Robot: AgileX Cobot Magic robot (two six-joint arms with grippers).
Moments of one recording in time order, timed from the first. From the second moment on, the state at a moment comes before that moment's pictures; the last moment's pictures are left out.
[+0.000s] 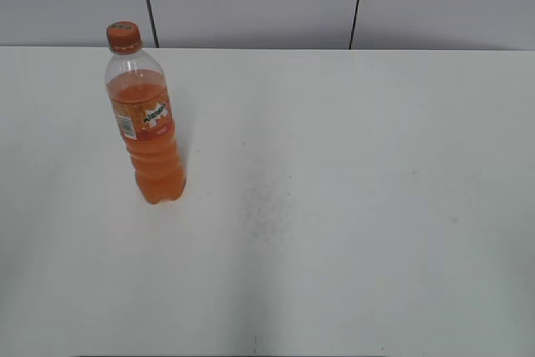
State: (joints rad) left arm -0.02 0.18 -0.46 -0.16 0.34 0.16; right arm 0.08 -0.01 -0.51 0.01 1.10 -0.03
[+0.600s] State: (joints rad) left arm -0.02 0.60 -0.19 0.09 -0.25 -0.07; right arm 0.08 -0.01 -0.51 0.01 1.10 -0.03
